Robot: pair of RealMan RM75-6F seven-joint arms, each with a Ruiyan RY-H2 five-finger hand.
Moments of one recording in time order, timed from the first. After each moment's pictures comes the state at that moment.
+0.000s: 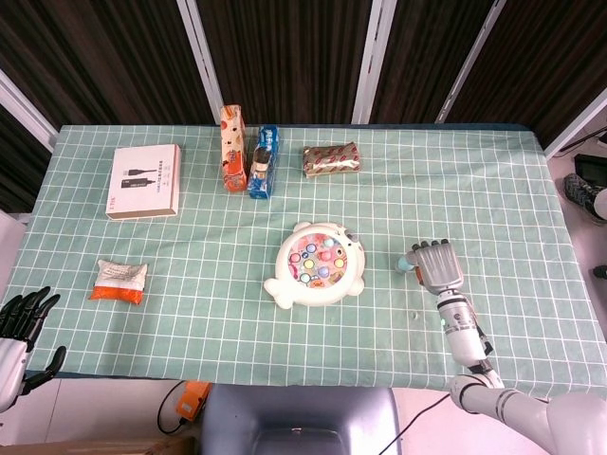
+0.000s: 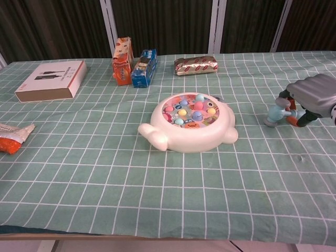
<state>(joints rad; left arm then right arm) -0.05 -1.06 0.03 -1.55 1.67 1.61 -0.15 0.59 -1.73 0.15 -0.93 -1.16 1.06 -0.52</state>
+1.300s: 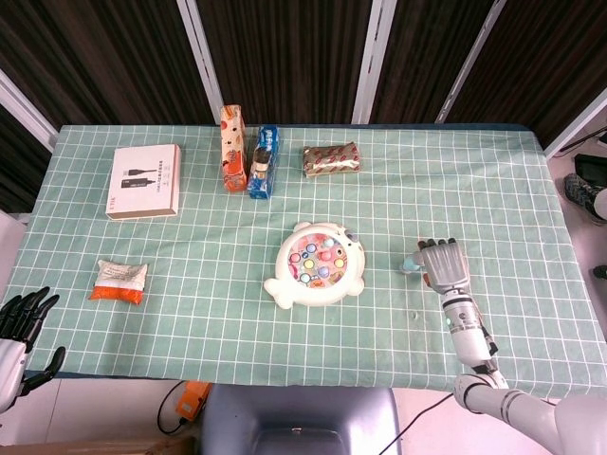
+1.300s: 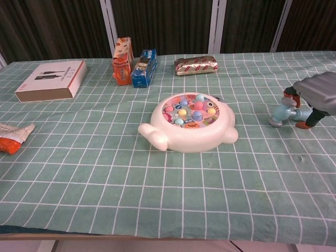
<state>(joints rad) -0.04 -1.06 0.03 -1.54 1.68 1.62 -0.16 0.57 -1.71 0.17 -0.96 -1.15 1.05 -0.55</state>
